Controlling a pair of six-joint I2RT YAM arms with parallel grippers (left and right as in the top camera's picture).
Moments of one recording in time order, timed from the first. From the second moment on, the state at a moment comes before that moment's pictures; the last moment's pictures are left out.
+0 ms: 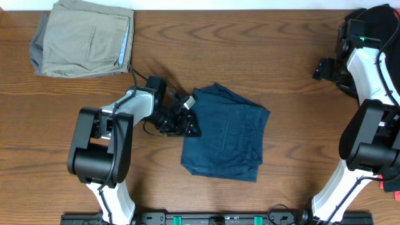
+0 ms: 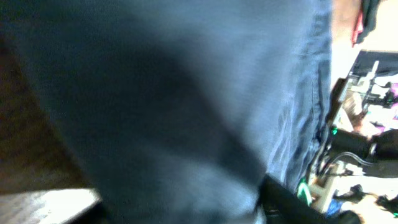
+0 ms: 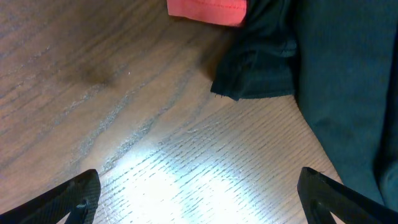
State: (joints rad) left arm -0.21 1.96 1.05 -0.74 0.84 0.15; right arm -0.19 2.07 1.67 -0.98 0.26 0.31
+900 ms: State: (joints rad) left arm -0.09 1.98 1.64 -0.80 0.06 0.06; right arm -0.19 2.07 1.67 -0.98 0.26 0.31
